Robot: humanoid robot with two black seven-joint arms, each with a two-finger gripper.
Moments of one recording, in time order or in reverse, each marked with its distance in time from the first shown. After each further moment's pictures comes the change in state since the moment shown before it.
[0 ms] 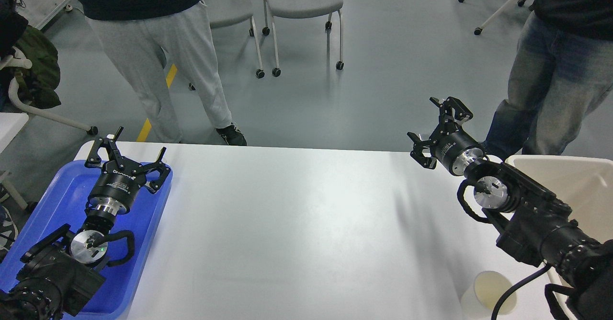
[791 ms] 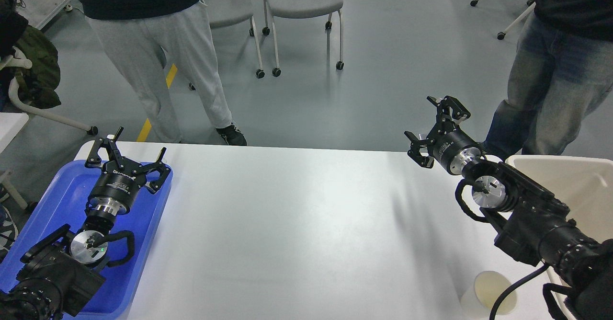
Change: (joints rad) left arm 0.001 0.000 0.000 0.000 0.000 0.000 0.001; right arm -0.002 0.001 0.008 0.007 0.000 0.005 0.000
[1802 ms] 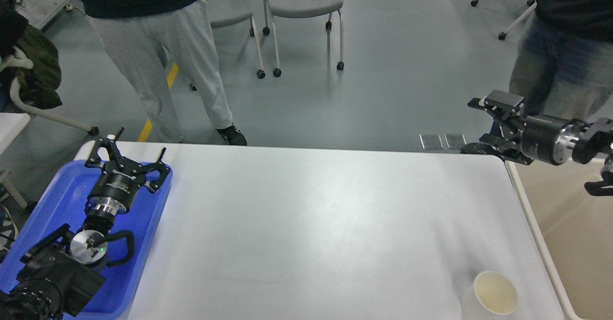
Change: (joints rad) left arm 0.000 0.000 0.000 0.000 0.000 0.000 0.000; right arm 0.135 -0.673 -0.382 0.590 -0.492 0.070 -0.072
